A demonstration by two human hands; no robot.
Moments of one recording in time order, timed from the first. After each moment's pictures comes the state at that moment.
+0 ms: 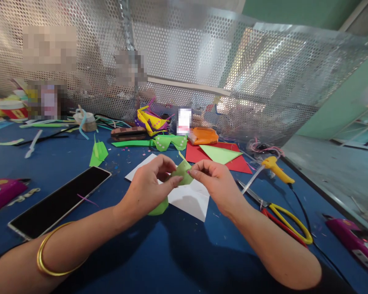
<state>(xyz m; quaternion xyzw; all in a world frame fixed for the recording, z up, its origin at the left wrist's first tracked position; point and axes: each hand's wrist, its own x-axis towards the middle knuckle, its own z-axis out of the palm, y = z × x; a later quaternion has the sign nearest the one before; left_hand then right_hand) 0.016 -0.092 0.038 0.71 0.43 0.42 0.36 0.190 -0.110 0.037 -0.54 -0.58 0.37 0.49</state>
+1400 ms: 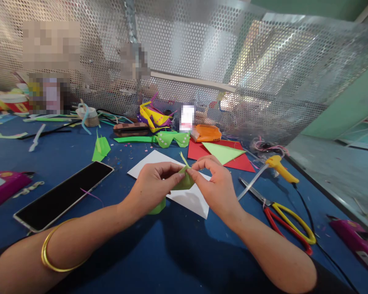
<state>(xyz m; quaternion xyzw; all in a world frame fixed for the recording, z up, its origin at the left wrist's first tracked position) 0.018 -0.095 0.035 0.64 0.43 0.39 0.50 0.181 -0.115 0.026 -0.53 -0.67 0.16 0.50</state>
